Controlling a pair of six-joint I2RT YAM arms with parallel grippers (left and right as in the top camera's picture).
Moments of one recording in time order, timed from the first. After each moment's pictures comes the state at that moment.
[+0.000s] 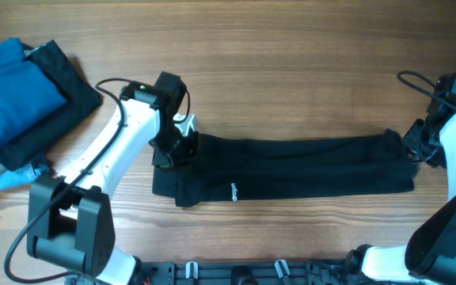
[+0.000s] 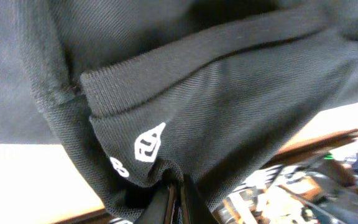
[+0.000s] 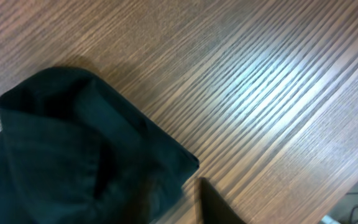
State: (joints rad) left arm -0.32 1.71 1.23 -1.25 0.41 -0.31; right arm -0.40 1.59 1.16 -1.01 0.33 0.29
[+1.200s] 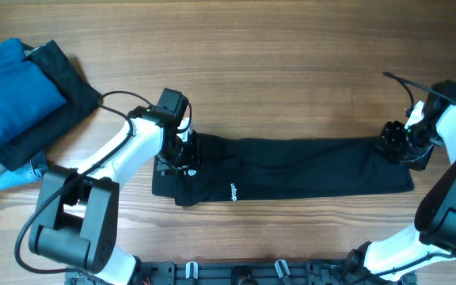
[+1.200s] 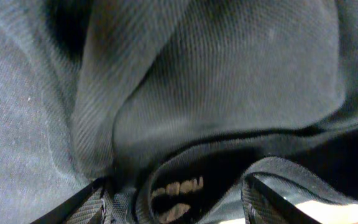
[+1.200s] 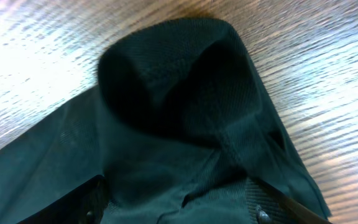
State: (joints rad) left arm -0.32 1.73 0.99 -0.81 0.30 -0.43; right arm -0.45 1.81 1.16 -0.96 -0.07 0.07
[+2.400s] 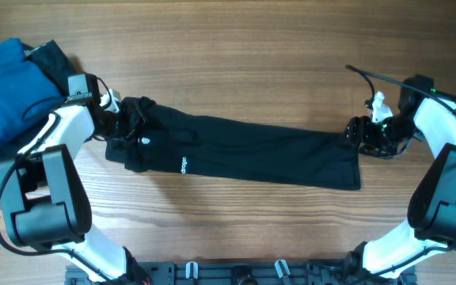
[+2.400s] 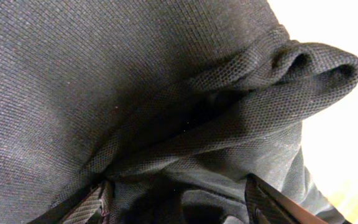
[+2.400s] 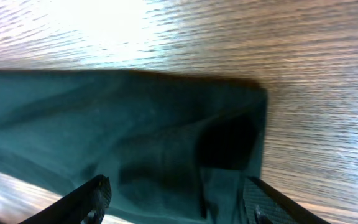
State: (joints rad) left arm 0.19 1.86 1.07 -0.59 0.47 -0.46; right arm -0.31 1.83 1.16 -0.99 -0.40 -0.14
